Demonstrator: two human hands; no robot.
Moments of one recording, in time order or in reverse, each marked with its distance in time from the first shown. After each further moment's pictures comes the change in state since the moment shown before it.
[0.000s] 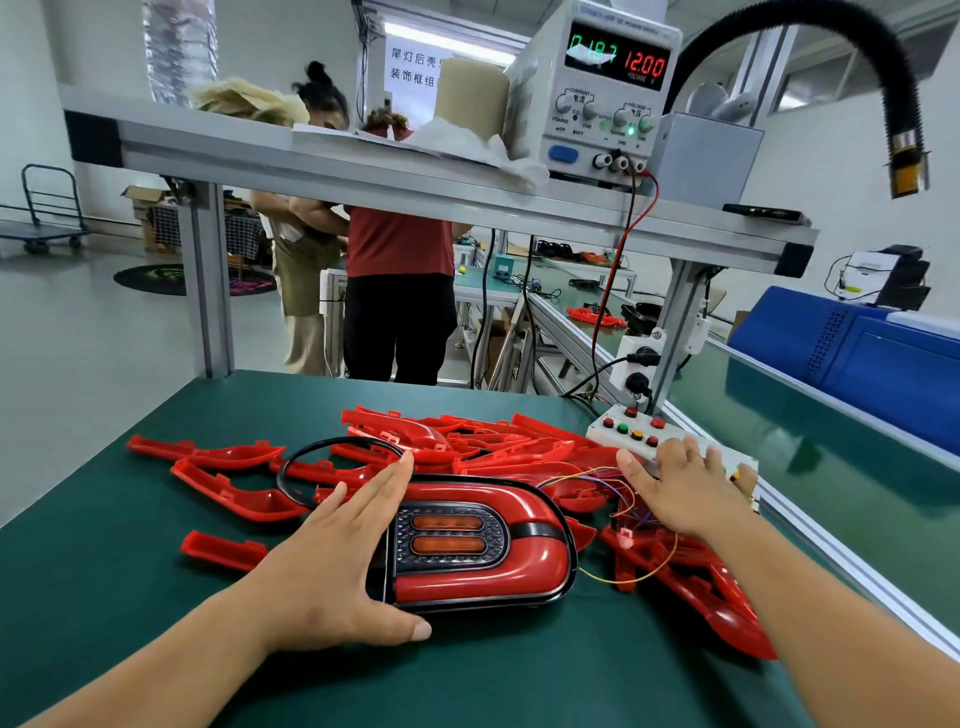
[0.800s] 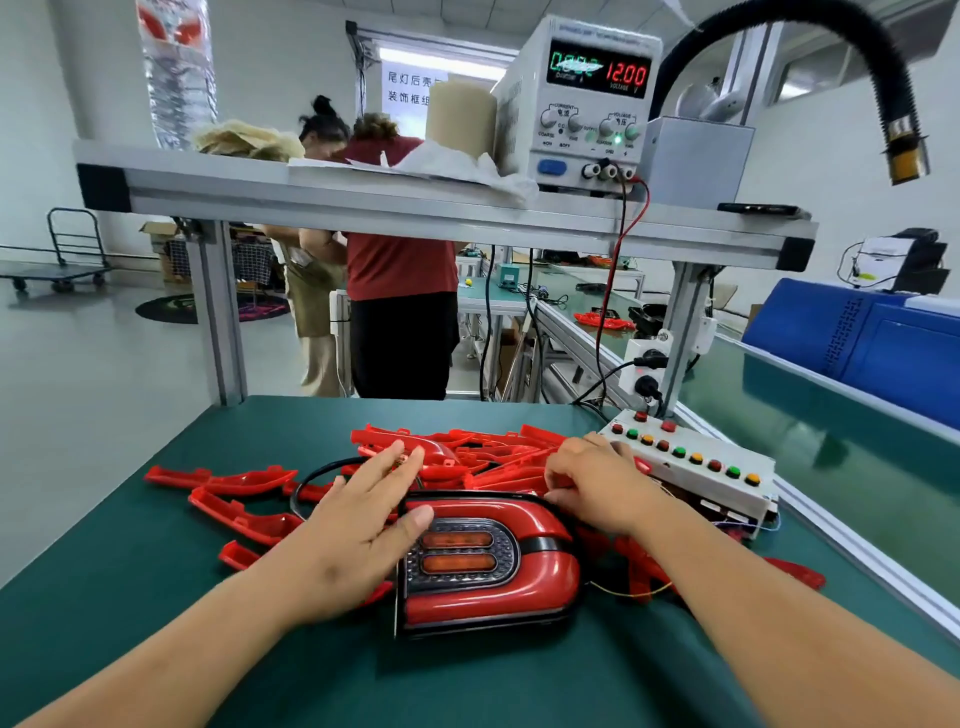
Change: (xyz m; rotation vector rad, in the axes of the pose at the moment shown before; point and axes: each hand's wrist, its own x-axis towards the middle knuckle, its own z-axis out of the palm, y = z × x) left_hand 0.013 0.009 -0.027 -0.185 0.084 -0.087; right_hand -0.005 -0.076 0.003 0.032 0.093 -0.674
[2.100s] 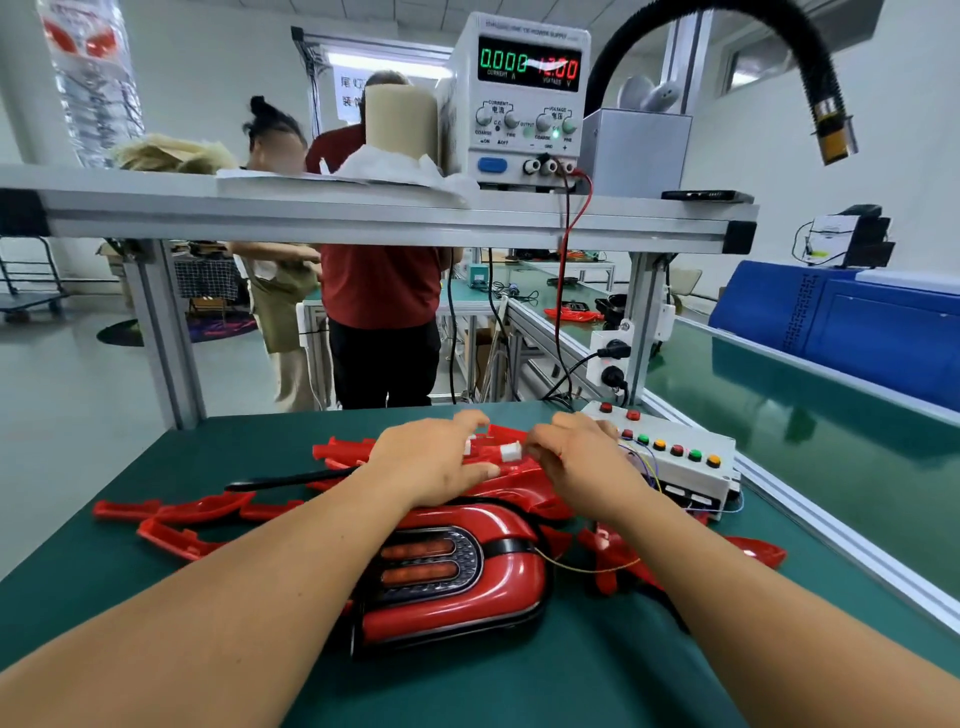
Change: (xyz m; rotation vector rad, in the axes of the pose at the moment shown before) left_hand 0.129 0.051 0.022 0.416 0.020 0.010; right_hand -0.011 0.013 -0.005 0.152 0.339 0.010
